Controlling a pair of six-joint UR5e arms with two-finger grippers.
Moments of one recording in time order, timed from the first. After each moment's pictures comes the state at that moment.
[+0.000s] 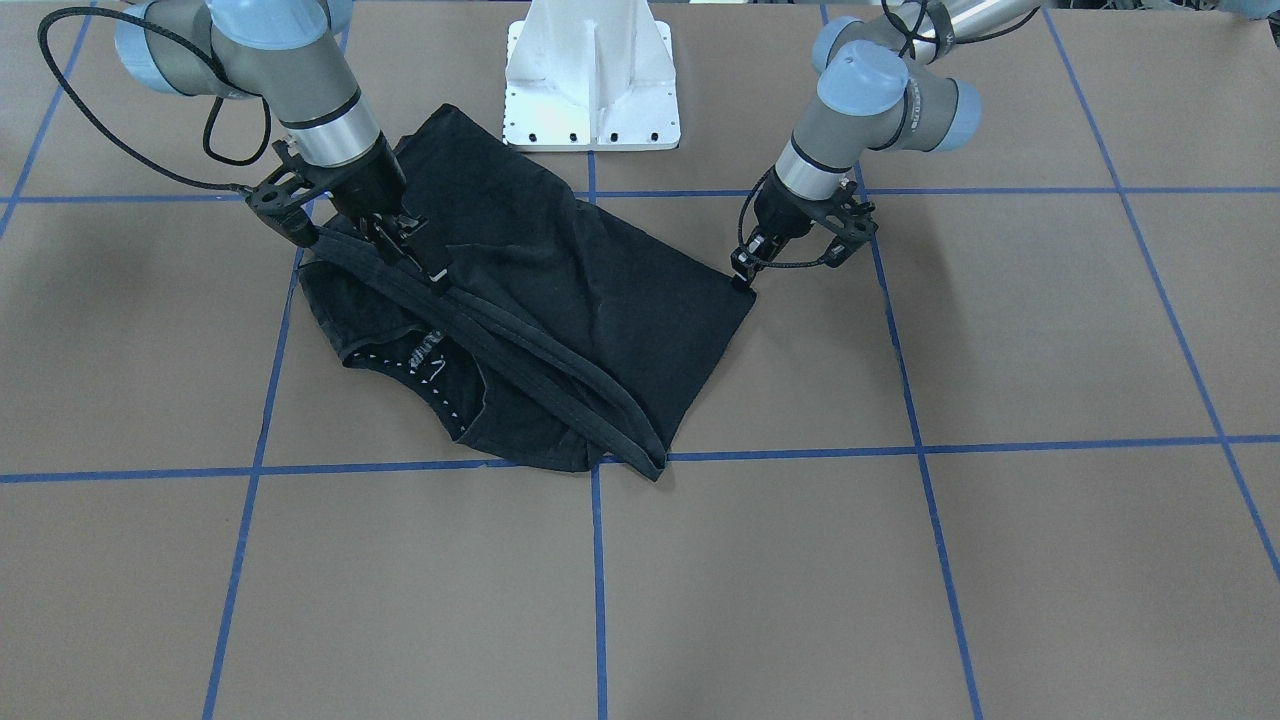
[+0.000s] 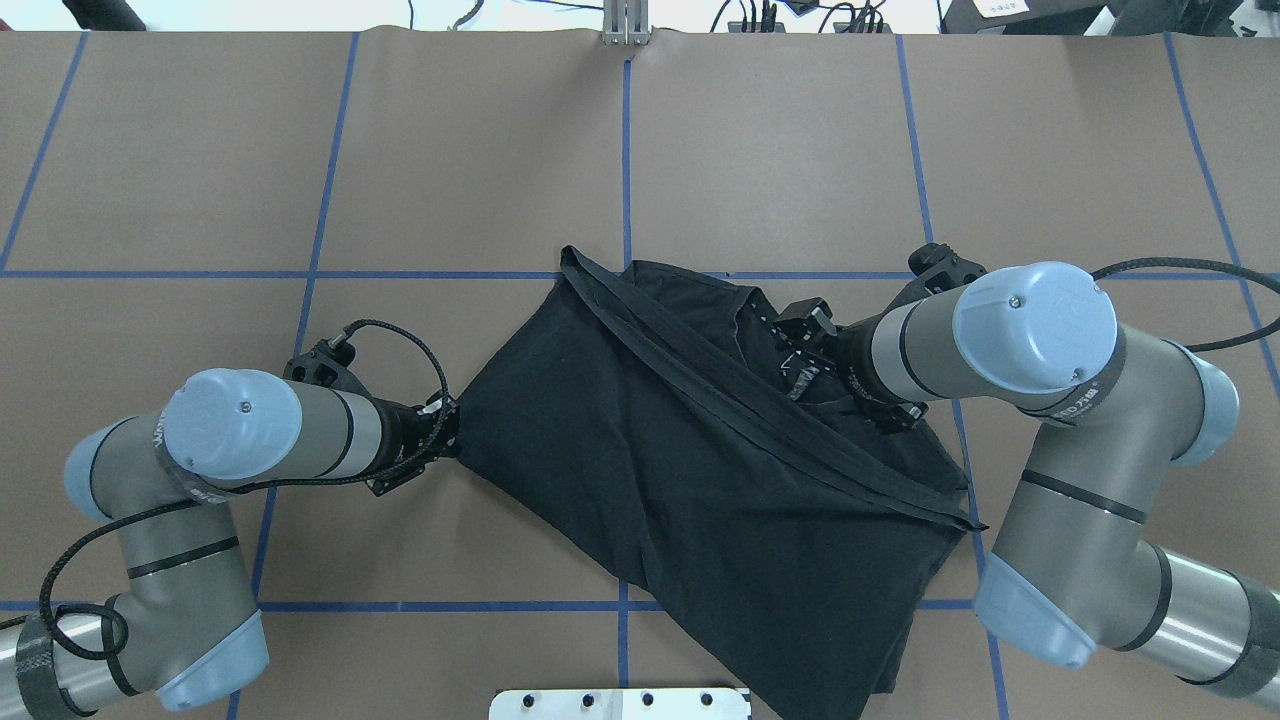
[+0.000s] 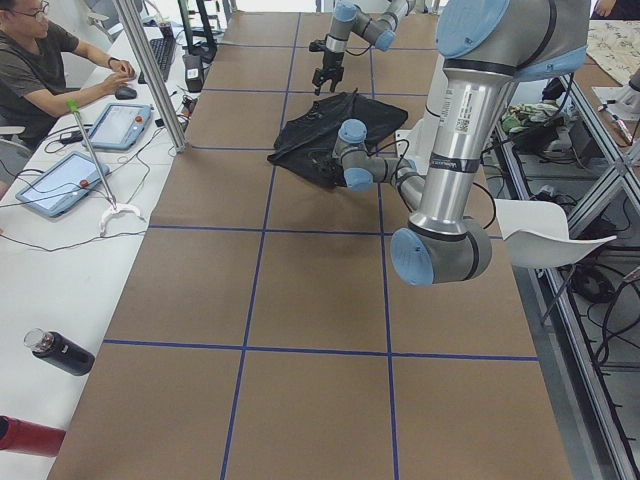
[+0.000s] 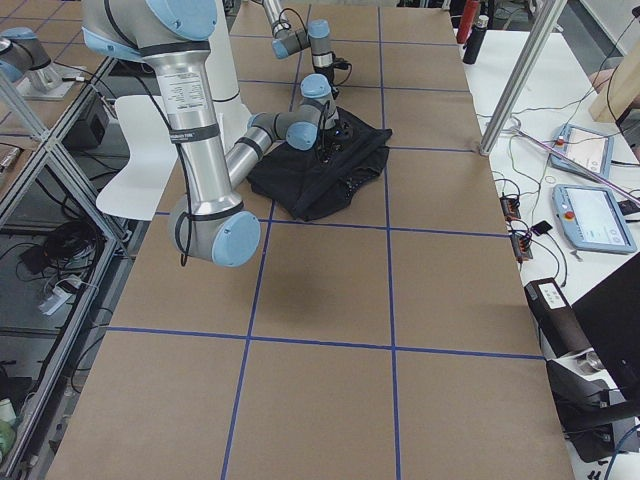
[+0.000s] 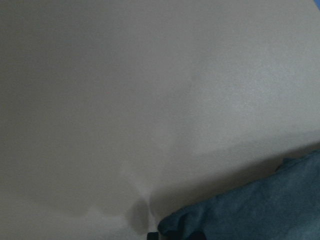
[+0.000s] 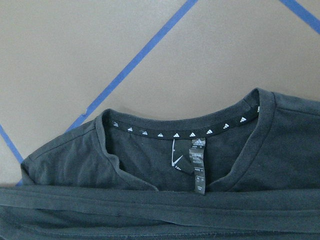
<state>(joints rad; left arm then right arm) -0.44 -1.84 -1.78 -2.15 -1.76 -2.11 0.55 -1.28 1.99 -1.31 1.78 1.99</state>
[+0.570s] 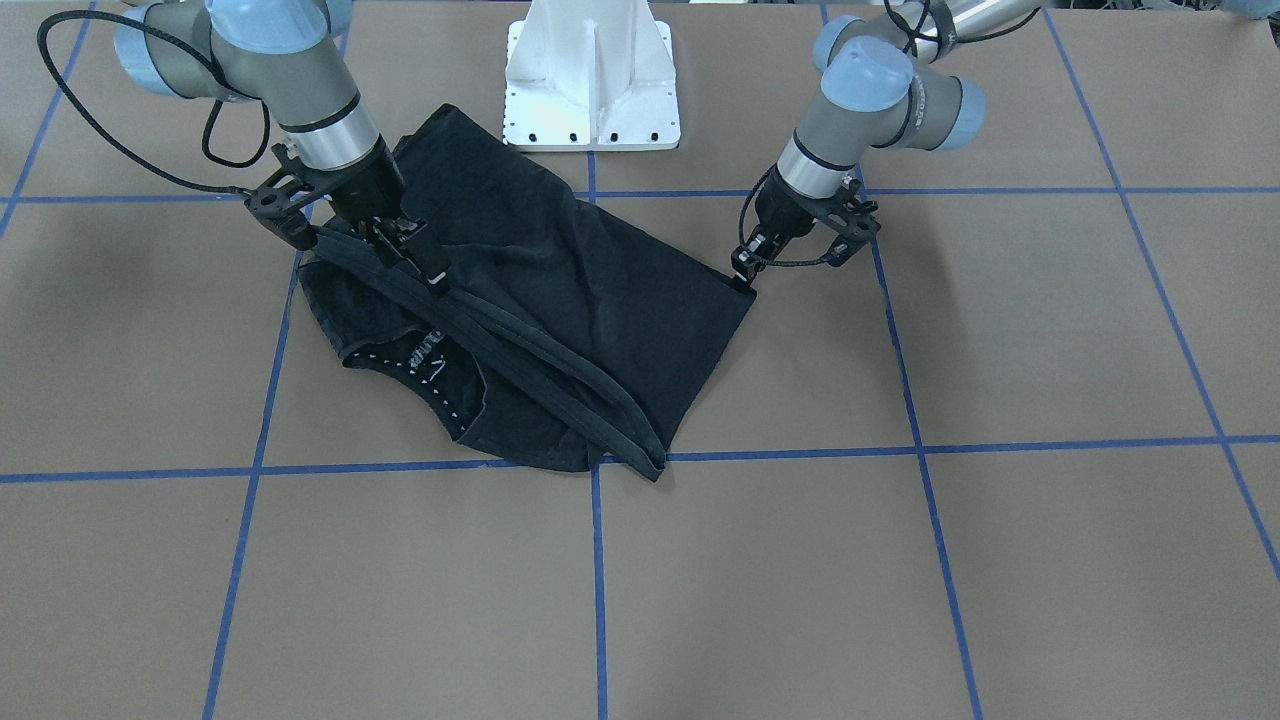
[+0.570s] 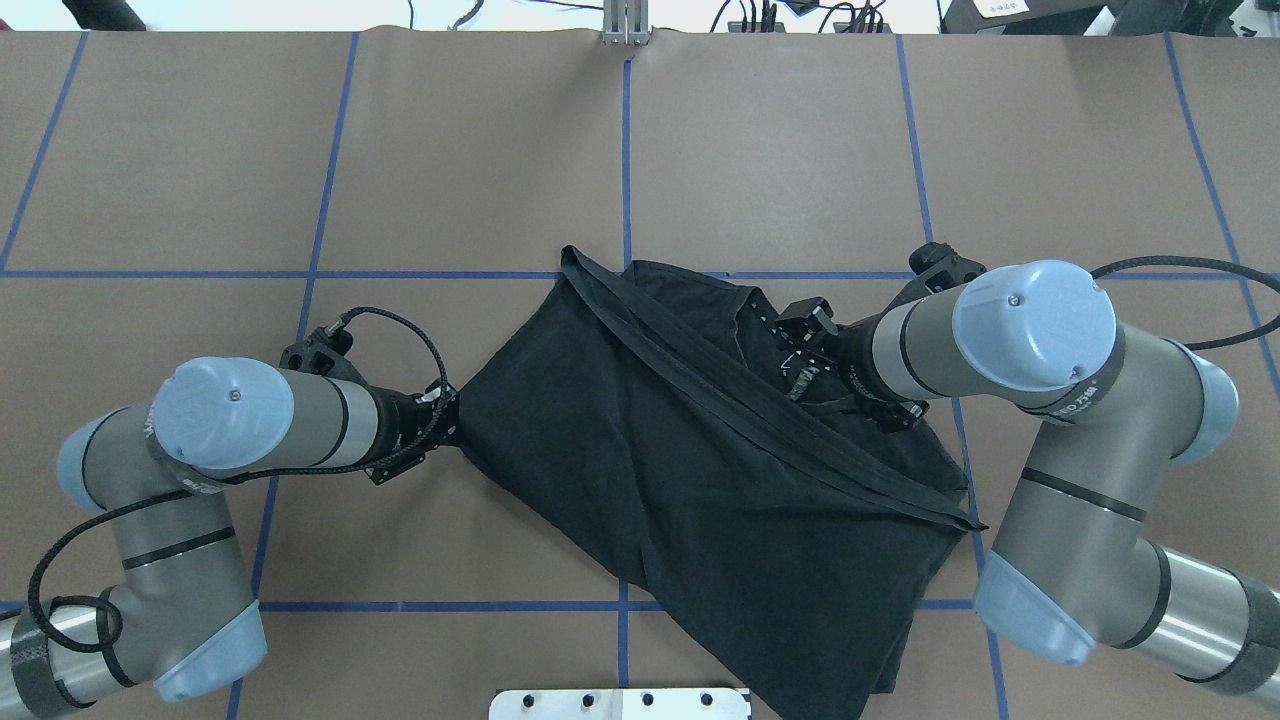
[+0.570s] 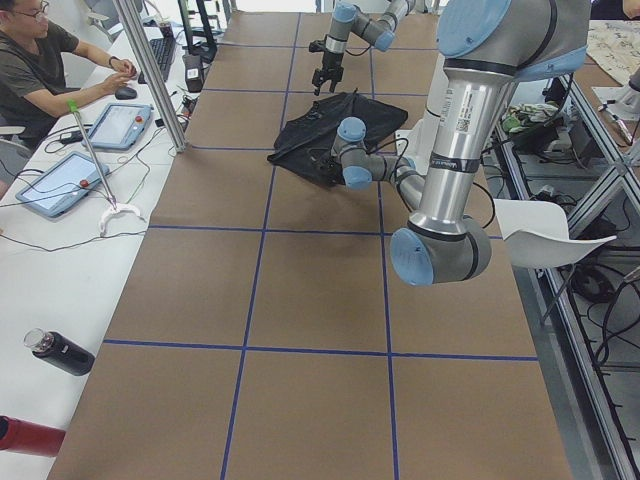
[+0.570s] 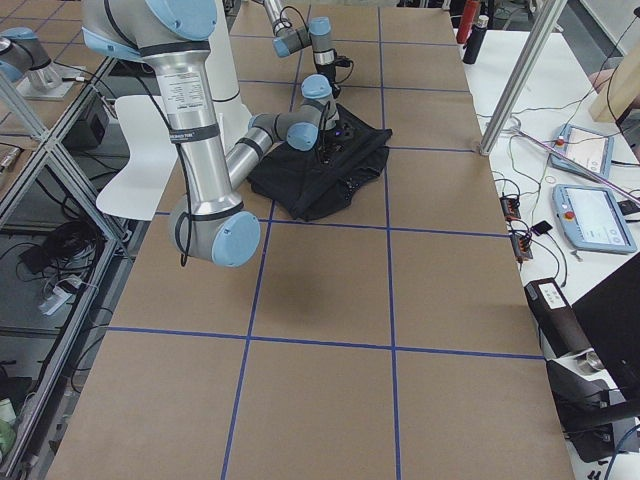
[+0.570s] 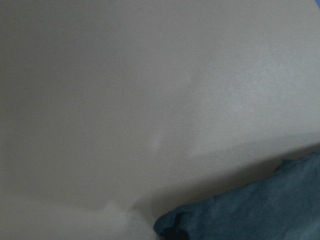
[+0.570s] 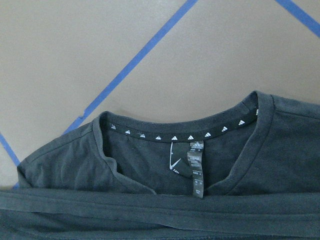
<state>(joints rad) -0.47 -1.85 -1.80 -2.15 -1.77 -2.08 0.55 -1.28 1.99 -1.31 1.78 1.98</state>
